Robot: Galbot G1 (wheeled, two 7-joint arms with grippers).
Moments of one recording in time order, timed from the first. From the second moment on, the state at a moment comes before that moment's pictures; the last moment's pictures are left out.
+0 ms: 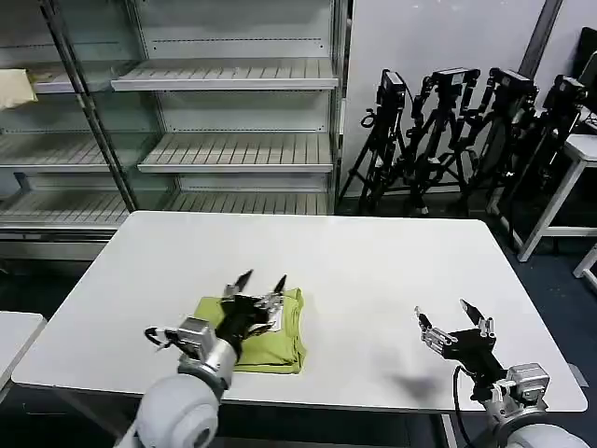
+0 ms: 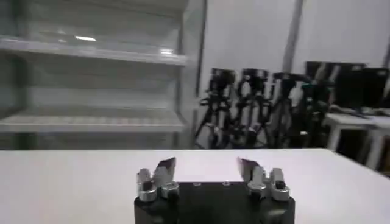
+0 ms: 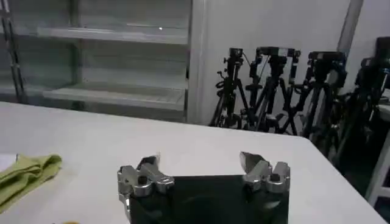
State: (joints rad) left arm 1.15 -1.15 -0.21 -2.24 -0.53 0.57 -0.37; right arm -1.54 1.17 0.72 2.32 0.38 -0.47 0.00
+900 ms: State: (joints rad) left arm 1.34 -1.16 -0.42 -2.12 -0.59 0.58 -0.38; right arm -1.52 1.16 0.72 2.30 0.39 -0.46 -0.01
